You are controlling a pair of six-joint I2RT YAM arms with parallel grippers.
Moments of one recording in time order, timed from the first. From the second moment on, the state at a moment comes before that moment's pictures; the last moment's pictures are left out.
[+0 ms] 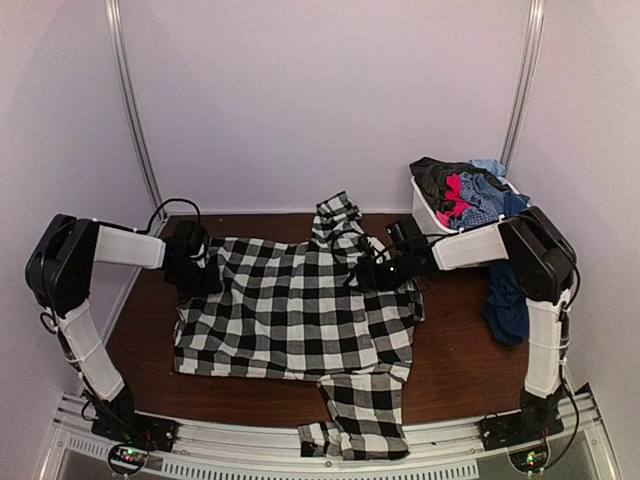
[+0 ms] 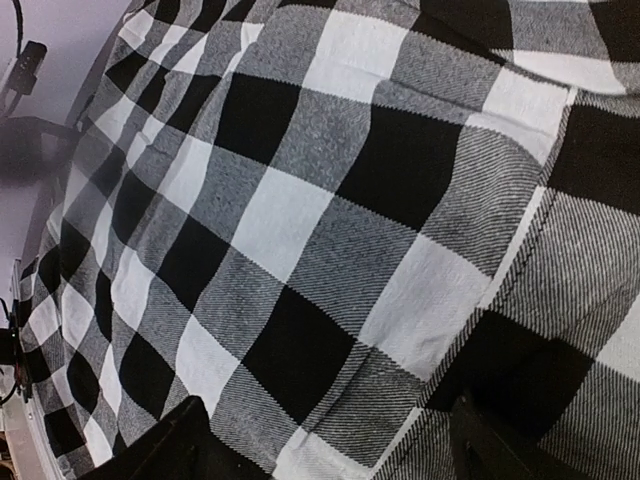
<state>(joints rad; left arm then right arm) -0.28 1.76 0.95 -0.29 -0.02 -0.44 0.53 2.05 1.25 -0.06 -0.45 0.30</state>
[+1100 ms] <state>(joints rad) -0.15 1.32 0.71 -0.44 0.05 -0.51 0.61 1.63 0.72 0.02 -0.51 0.53</state>
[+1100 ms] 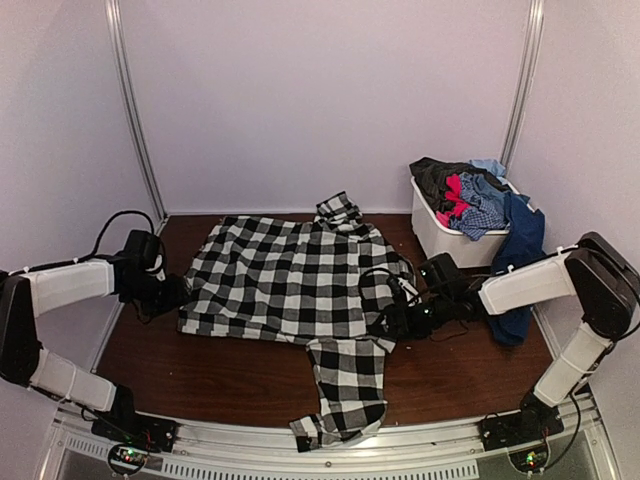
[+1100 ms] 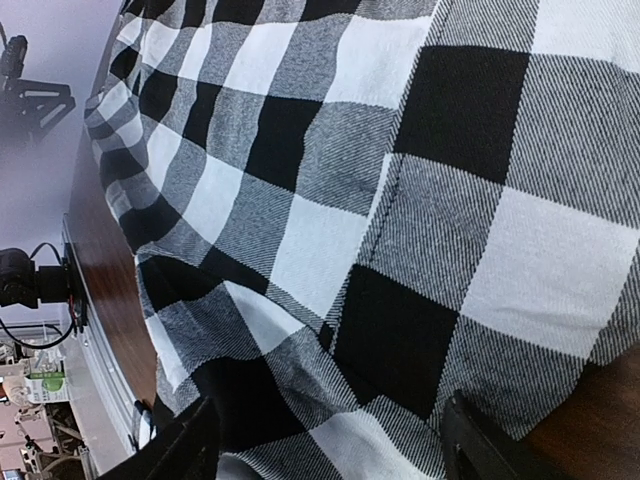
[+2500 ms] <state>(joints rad) -0.14 1.20 0.70 -0.48 0.08 -0.54 0.73 1.48 0.52 0.27 -0.51 0.84</state>
